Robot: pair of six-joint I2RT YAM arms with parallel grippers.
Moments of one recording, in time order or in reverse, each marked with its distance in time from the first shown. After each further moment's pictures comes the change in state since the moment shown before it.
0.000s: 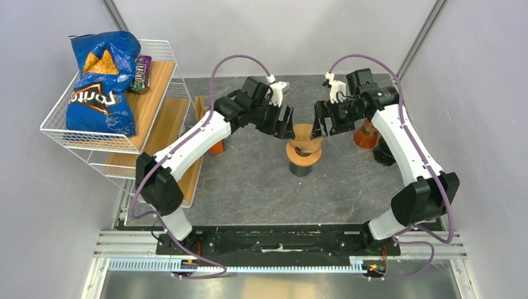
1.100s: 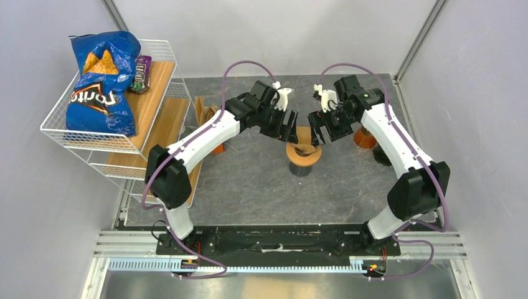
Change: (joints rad) left arm -0.006 0.096 -0.002 0.018 0.017 -0.014; right arm 0.056 0.061 -0.048 -0.017 0.130 -0.098
